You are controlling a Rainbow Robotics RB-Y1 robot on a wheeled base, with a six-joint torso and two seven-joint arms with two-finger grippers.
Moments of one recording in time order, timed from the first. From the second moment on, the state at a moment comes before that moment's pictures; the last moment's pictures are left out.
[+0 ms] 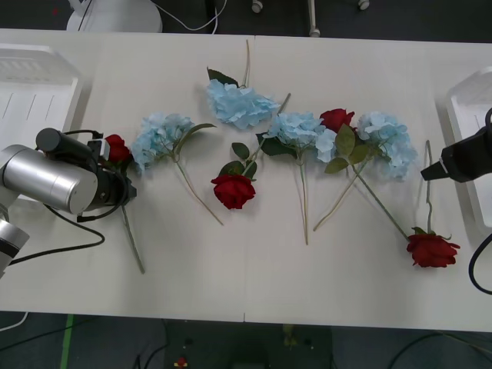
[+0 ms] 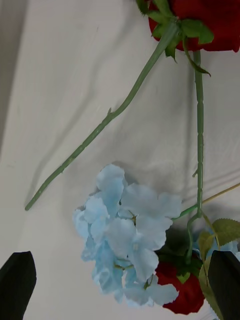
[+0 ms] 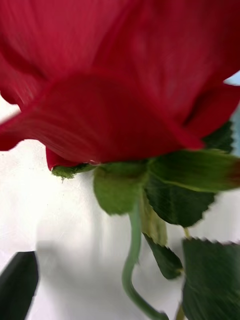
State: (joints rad) right arm -0.41 -0.88 0.02 -1.58 -0.98 1.44 -1.29; left arm -0.38 0.61 -0.30 -1.47 0.47 1.13 -1.12
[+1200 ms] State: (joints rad) right arm -0.29 -0.67 -0.03 -1.45 -0.67 1.36 -1.29; left arm -0.30 0.66 -0.17 -1.99 0.93 0.87 -1.34
